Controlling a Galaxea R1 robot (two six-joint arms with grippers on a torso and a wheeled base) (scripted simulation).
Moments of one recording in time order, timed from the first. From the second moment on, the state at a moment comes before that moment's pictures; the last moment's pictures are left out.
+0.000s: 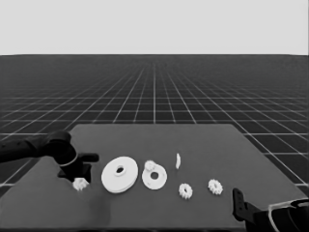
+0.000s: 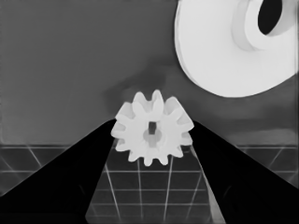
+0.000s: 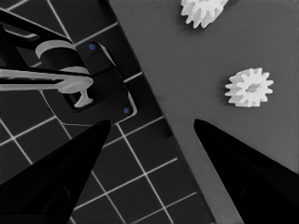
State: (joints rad) left arm 0.03 2.11 -1.00 0.19 1.47 -1.11; right arm -0.35 1.76 -0.39 -0.70 -1.18 0.32
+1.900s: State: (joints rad) left arm 0.01 2.94 -1.39 0.19 1.57 -1.54; right arm -0.35 1.76 -0.39 -0.70 -1.18 0.32
